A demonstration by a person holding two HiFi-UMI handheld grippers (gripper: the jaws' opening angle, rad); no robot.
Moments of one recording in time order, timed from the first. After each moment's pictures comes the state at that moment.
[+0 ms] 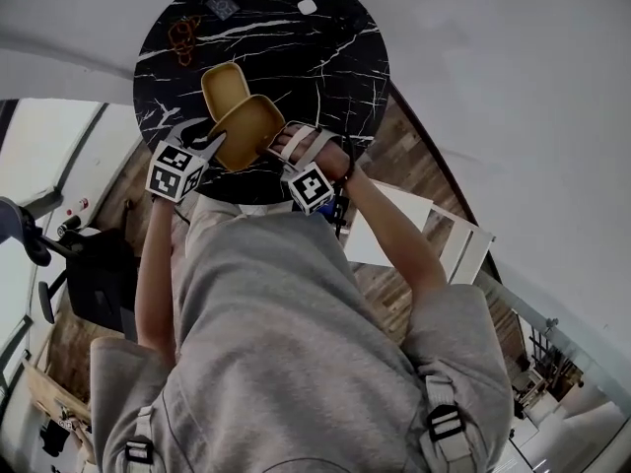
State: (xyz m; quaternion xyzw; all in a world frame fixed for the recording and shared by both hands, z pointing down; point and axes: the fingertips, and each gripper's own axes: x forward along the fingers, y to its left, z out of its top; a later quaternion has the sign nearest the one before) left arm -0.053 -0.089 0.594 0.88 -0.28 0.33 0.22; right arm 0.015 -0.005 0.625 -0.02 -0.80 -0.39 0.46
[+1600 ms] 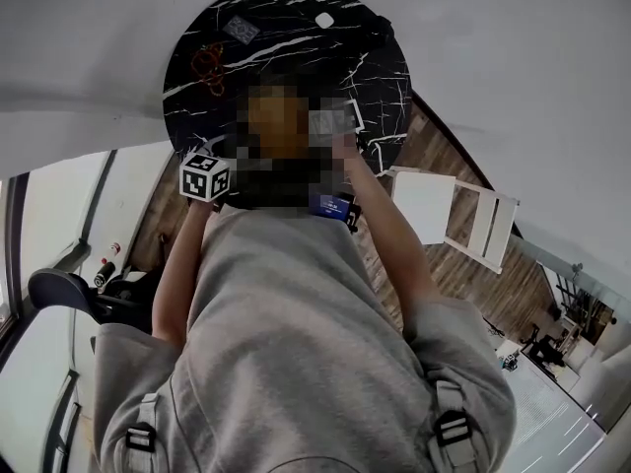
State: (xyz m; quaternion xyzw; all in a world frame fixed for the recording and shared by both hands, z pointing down) left arm -0.123 -0.156 0.644 0.88 -0.21 0.25 0.33; right arm 0.028 -0.160 0.688 0.44 -0.68 0.50 0.31
